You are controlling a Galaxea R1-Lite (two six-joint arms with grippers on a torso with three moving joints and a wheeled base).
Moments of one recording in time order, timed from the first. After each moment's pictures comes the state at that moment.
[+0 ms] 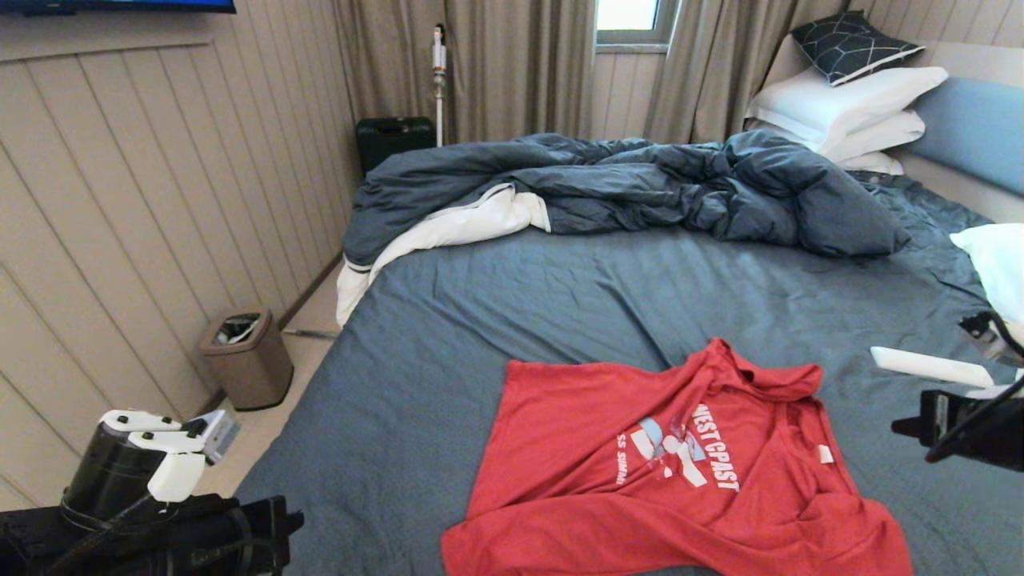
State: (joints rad) left arm -0.48 1.44 -0.31 -0.32 0.05 -0.60; right arm -0.41 1.51 -0.75 0.01 0.28 -0.01
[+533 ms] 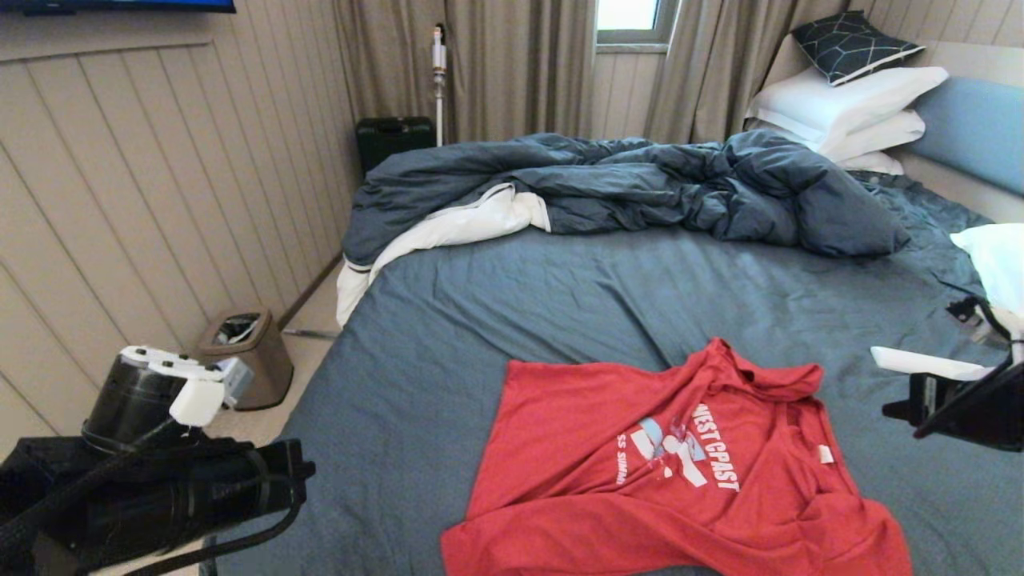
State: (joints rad) left arm -0.46 1.46 -0.53 -0.16 0.06 -0.58; right arm -0.41 1.57 -0.82 0.02 0.29 0.00
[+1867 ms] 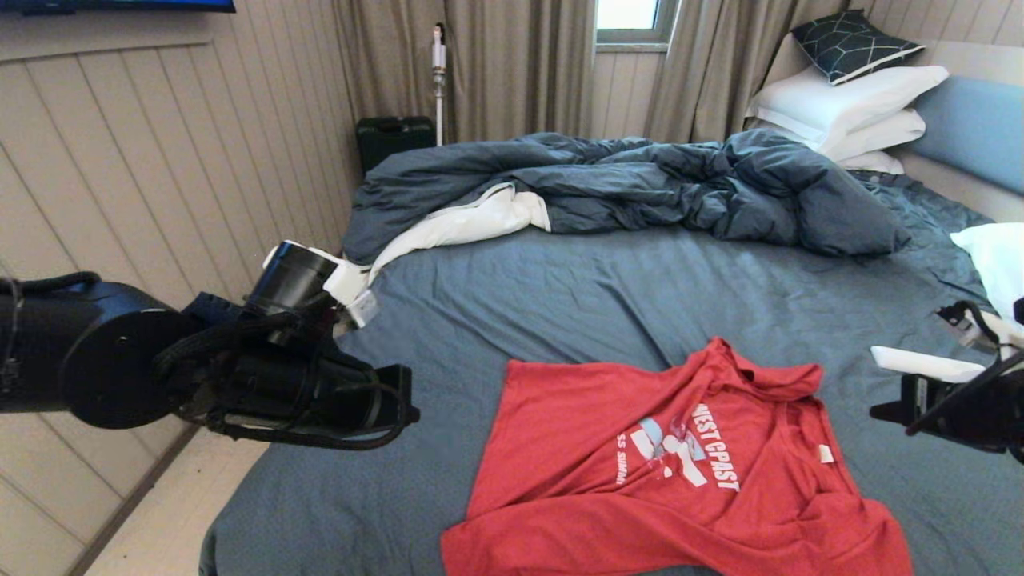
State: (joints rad) left arm -0.56 1.72 -1.06 0.18 -0.15 -0.51; right arm -0.42 1.62 -0.83 0.02 0.36 -0.01
